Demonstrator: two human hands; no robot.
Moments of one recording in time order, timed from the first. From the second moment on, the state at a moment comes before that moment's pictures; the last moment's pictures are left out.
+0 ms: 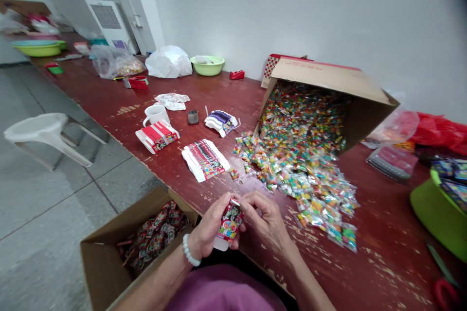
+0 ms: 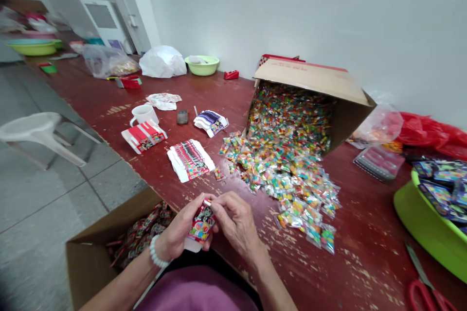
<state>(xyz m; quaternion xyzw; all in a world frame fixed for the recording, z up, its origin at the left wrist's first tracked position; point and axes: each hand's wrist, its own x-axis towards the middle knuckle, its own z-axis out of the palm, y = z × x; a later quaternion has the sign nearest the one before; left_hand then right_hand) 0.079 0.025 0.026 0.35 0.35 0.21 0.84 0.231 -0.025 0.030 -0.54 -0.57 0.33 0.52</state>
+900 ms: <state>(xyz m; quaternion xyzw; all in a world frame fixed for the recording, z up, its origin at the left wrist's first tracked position) 0.071 0.031 0.032 0.54 0.30 0.21 0.76 0.226 -0.020 0.031 -0.58 -0.49 0.39 0.52</state>
